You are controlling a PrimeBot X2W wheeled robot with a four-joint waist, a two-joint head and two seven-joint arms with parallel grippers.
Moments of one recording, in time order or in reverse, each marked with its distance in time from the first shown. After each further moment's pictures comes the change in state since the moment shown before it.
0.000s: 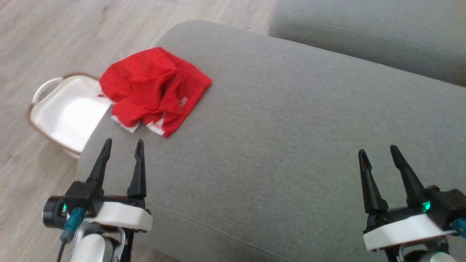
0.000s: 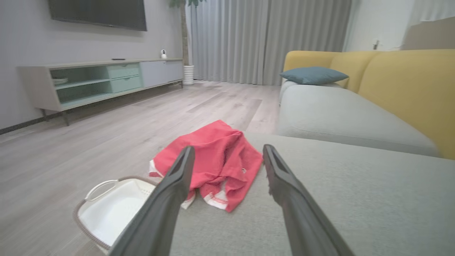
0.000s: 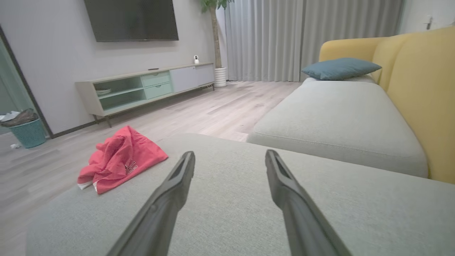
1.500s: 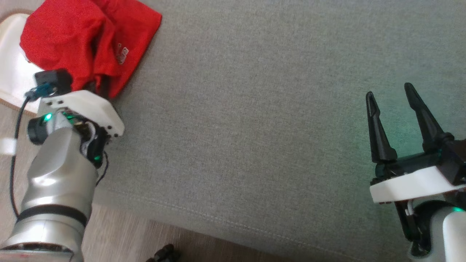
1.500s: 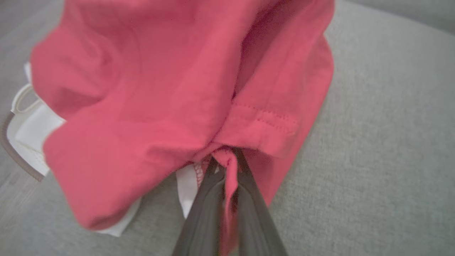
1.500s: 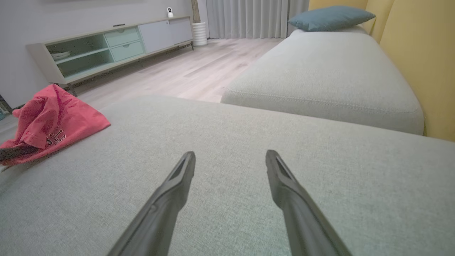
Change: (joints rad) left arm -0.792 0.031 -0.028 1.011 -0.257 -0.189 0.126; right arm -0.207 -0.027 0.006 -0.128 -0.122 0.000 0.140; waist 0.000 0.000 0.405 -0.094
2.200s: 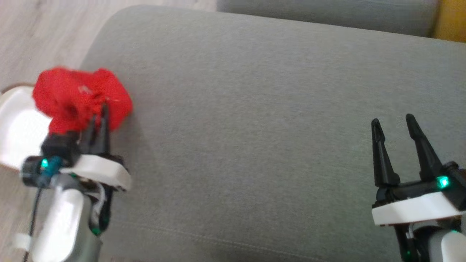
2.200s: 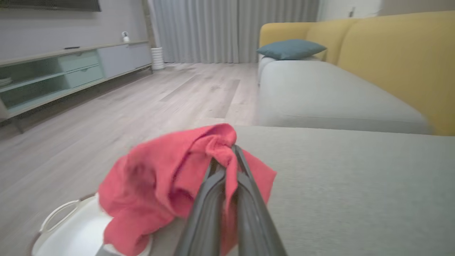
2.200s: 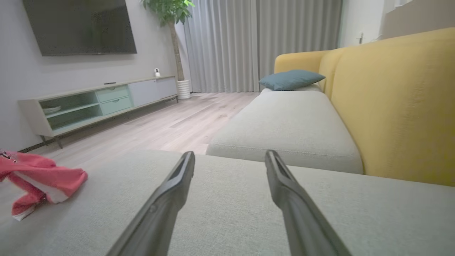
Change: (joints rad) left arm 0.518 0.076 0.013 -0.752 0.144 0.177 -0.107; right arm 0.103 0.023 -0.034 0.077 0.109 0.000 -0.120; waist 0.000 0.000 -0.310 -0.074
